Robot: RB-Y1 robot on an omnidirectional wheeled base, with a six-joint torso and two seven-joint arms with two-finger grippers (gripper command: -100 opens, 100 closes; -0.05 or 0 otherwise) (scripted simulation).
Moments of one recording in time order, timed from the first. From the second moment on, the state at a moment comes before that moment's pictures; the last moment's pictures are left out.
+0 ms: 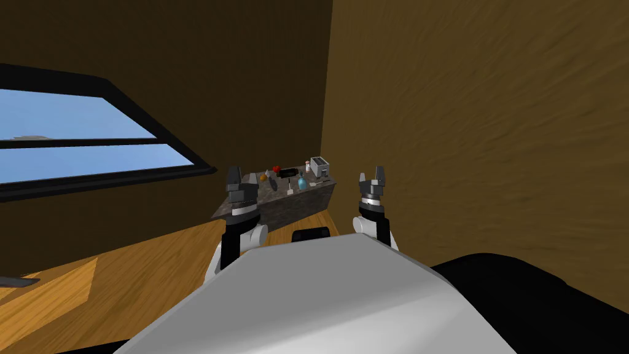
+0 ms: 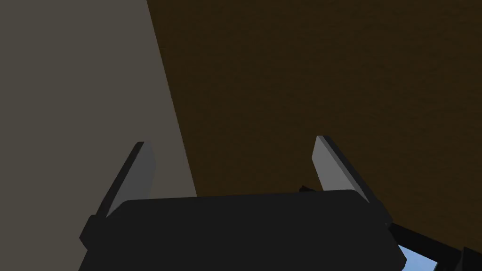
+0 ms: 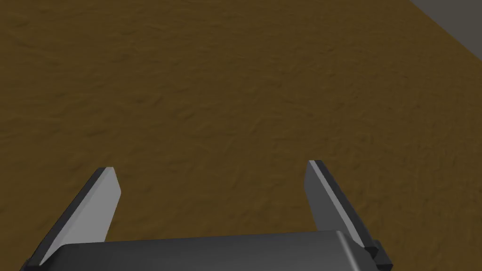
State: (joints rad) left arm 0.50 0.01 -0.01 -2.36 -0.05 -0.44 -0.11; right arm 0.55 0.02 -0.07 -2.35 -0.11 -0.43 0.07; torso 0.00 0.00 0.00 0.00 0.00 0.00
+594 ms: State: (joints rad) left arm 0.49 0.17 0.00 -2.32 0.03 -0.38 -0.12; right arm 0.55 0.02 -0.07 -2.35 -0.11 -0.43 0.07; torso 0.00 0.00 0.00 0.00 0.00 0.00
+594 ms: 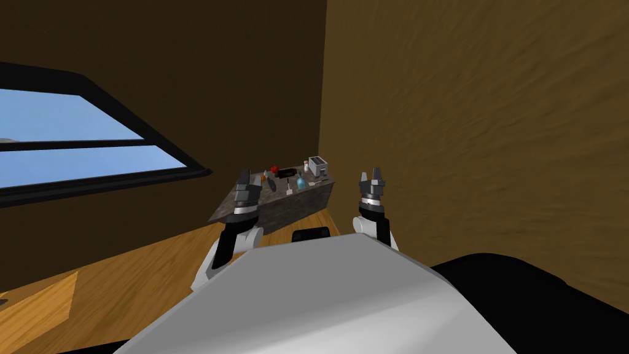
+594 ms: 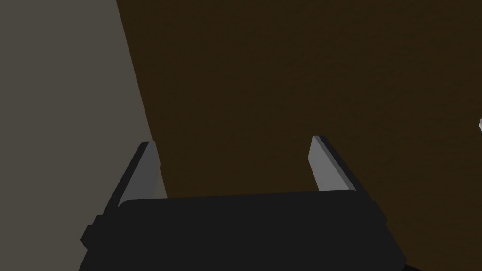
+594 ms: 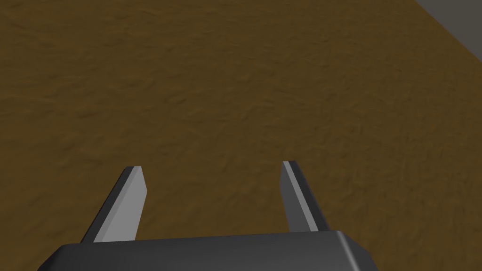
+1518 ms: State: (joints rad) left arm 0.48 0.46 0.00 -2.22 0.21 -0.24 -0.14; right arm 0.55 0.02 -0.07 -2.35 -0.11 -0.43 0.07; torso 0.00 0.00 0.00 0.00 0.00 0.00
